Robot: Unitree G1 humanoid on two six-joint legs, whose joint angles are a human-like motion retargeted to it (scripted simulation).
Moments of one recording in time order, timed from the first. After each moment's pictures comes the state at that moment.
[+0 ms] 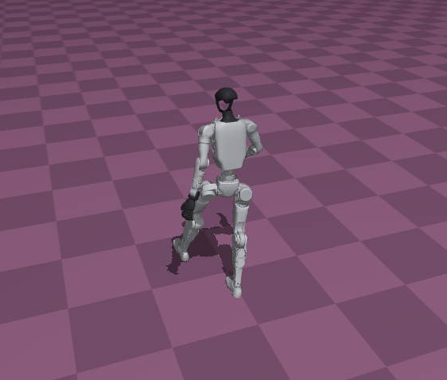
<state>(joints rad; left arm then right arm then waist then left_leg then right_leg) 0.16 0.23 -0.02 1.26 -0.49 0.04 0.33 -0.26 -0.49 0.23 0.58 0.47 -0.09 -0.29 0.24 0.00 0.29 -0.28 0.21 0.20 0.02 0.10 -0.26 0.37 0.10 0.08 0.08 -0.41 0.04</state>
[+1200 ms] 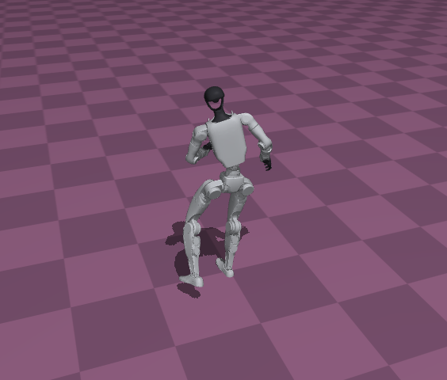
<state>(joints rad) -0.35 0.54 -0.71 0.11 0.02 -0.05 0.12 0.32 -0.39 0.31 0.41 0.54 -0.14 -0.37 -0.21 -0.39 0.17 -0.15 0.32 0.11 0.83 -0.31 -0.04 -0.06 0.07 -0.01 0.24 -0.31 -0.02</state>
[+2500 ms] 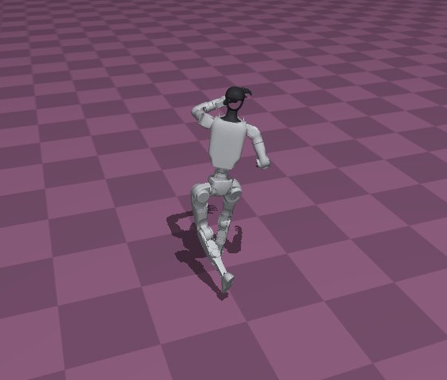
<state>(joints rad) -1.44 0.76 -0.84 -0.02 0.08 -0.10 0.25 0.22 -0.53 0.16 0.06 0.62 -0.13 -0.09 -0.57 0.00 0.13 0.03 -0.19 0.09 1.02 0.09 -0.26 -0.25 -0.23 -0.58 0.28 -0.20 0.05</state>
